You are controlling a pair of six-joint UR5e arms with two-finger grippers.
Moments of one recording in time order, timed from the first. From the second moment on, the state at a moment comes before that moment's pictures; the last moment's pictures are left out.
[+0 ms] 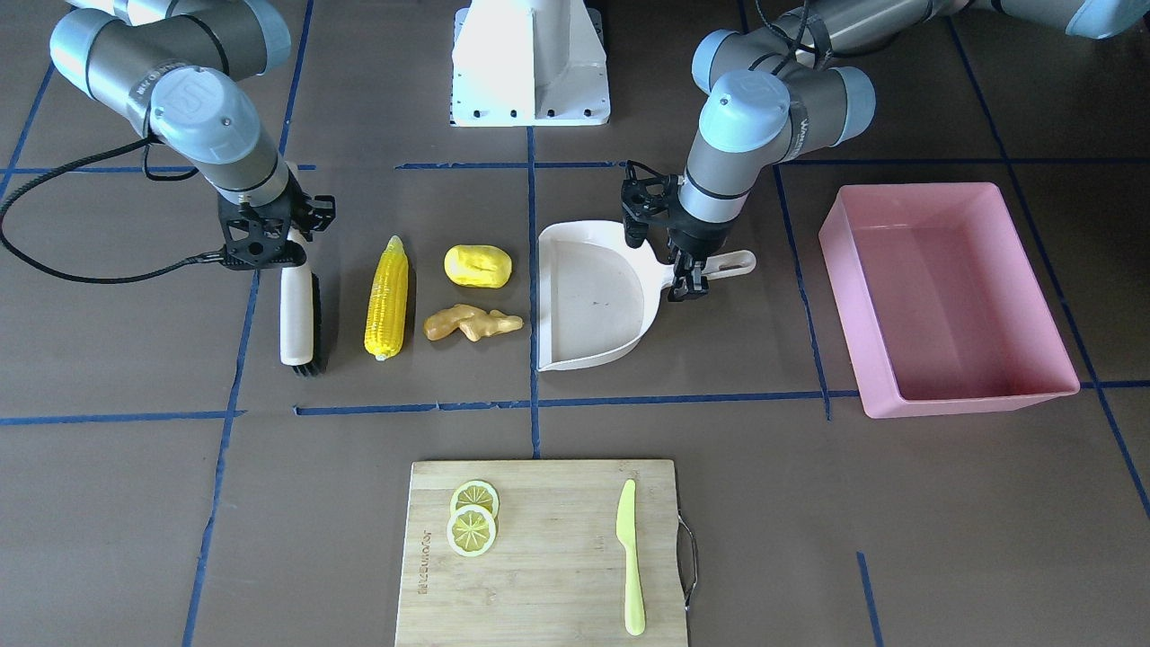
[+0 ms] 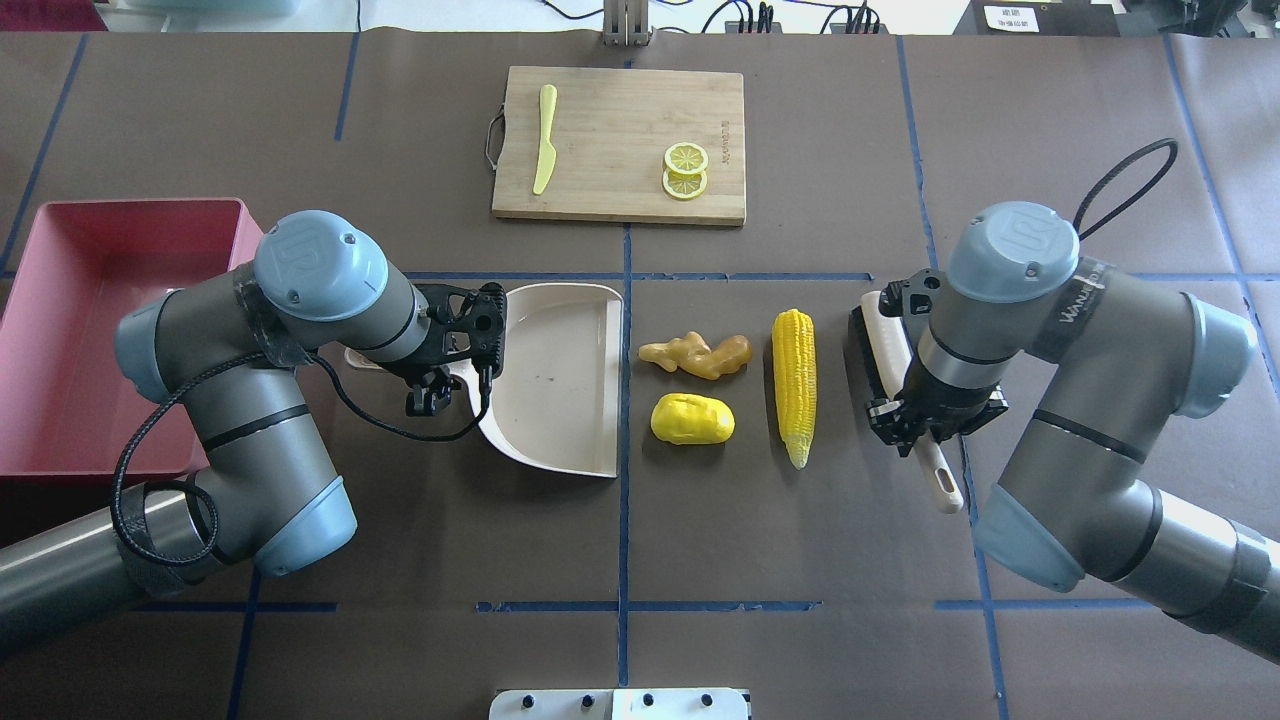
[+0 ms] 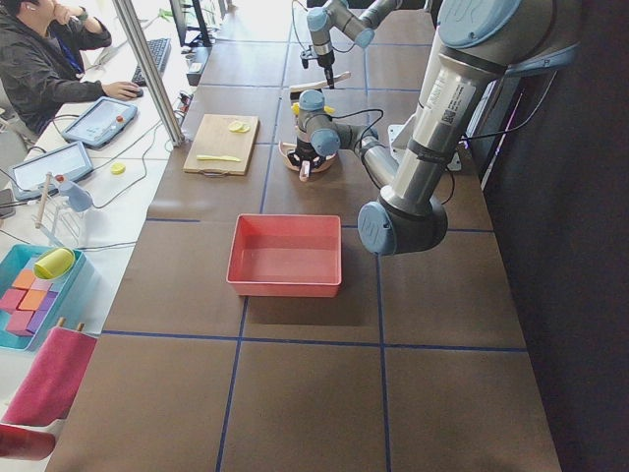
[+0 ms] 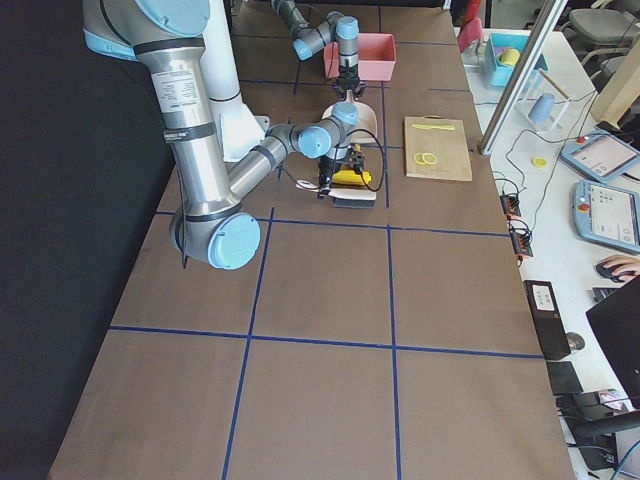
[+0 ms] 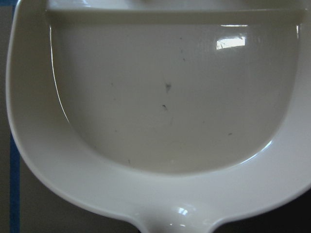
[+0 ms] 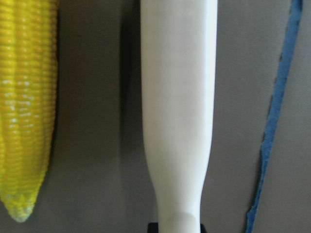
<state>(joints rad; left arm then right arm) -0.59 -2.07 -1.70 -1.76 -1.90 0.41 0.63 -1.25 1.88 -1.77 2.13 0.88</state>
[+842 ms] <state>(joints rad) -0.59 -2.06 -1.70 -1.76 -1.90 0.41 0.56 -1.13 1.83 -1.77 2.12 1.04</state>
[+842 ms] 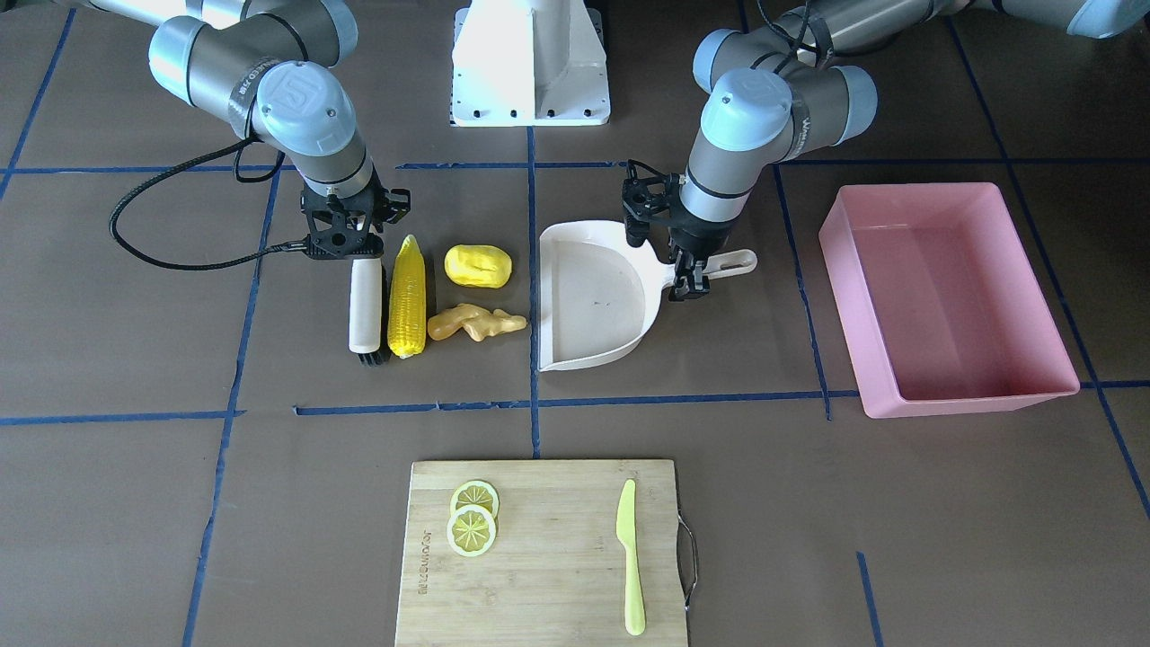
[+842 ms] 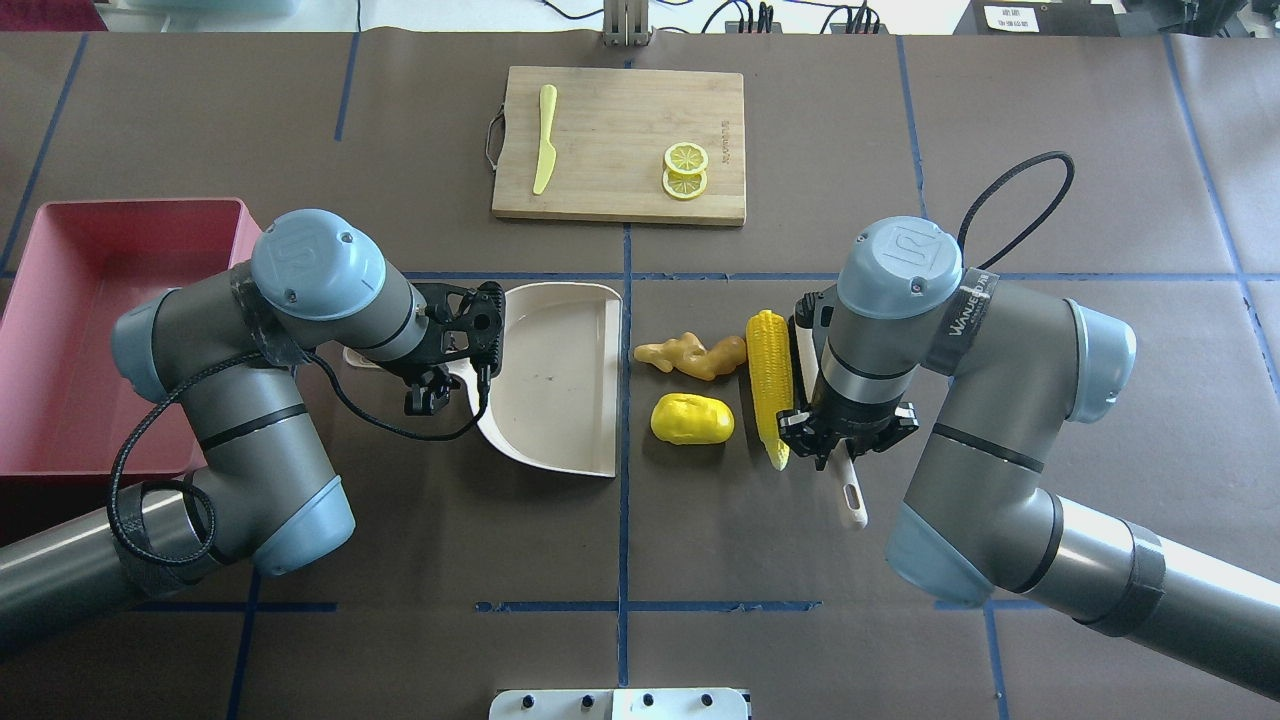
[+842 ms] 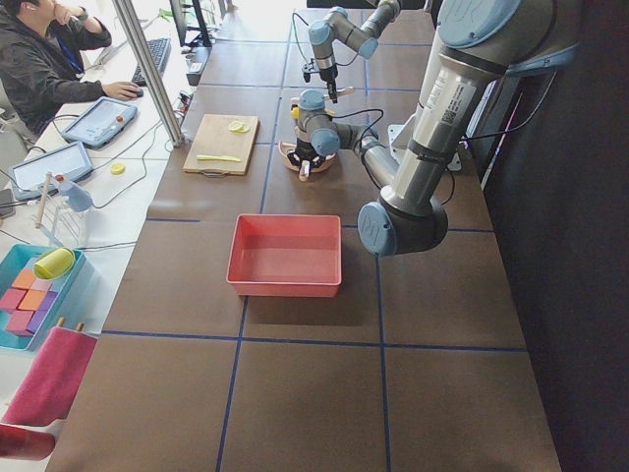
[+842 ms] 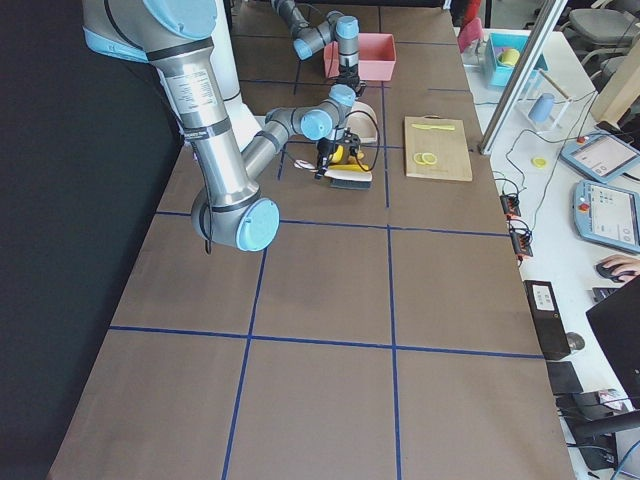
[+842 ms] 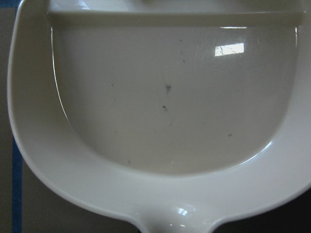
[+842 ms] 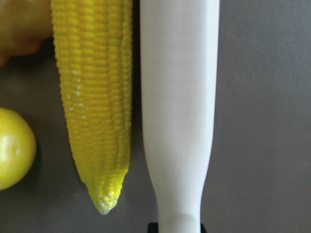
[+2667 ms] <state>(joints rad) -0.59 -2.07 -1.70 -1.76 -1.90 0.41 0.47 -0.94 1.73 -1.77 2.12 1.31</state>
